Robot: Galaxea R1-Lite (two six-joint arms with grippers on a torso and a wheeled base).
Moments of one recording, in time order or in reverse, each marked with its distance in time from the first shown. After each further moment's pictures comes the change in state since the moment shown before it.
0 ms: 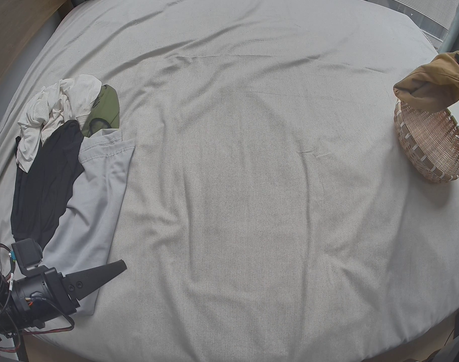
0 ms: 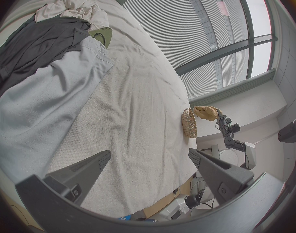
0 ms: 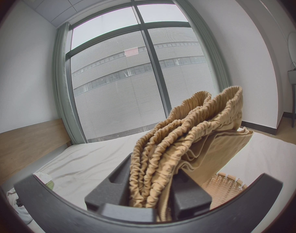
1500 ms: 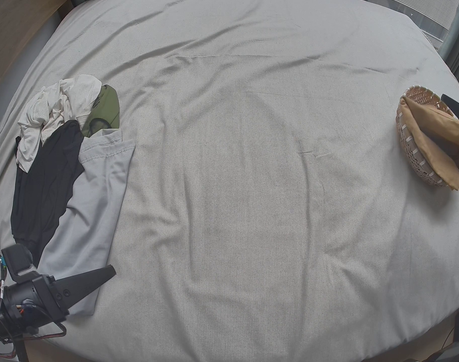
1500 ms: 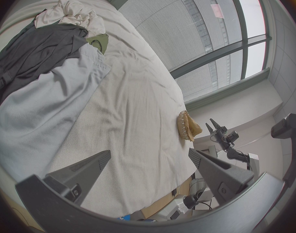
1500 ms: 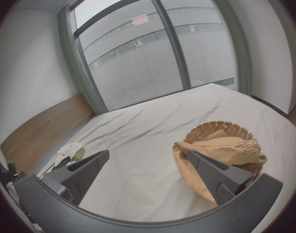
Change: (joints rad) left arm -0.004 -0.103 0.030 0.001 0.000 0.005; right arm 0.186 -0.361 0.391 0.286 0.165 -0.133
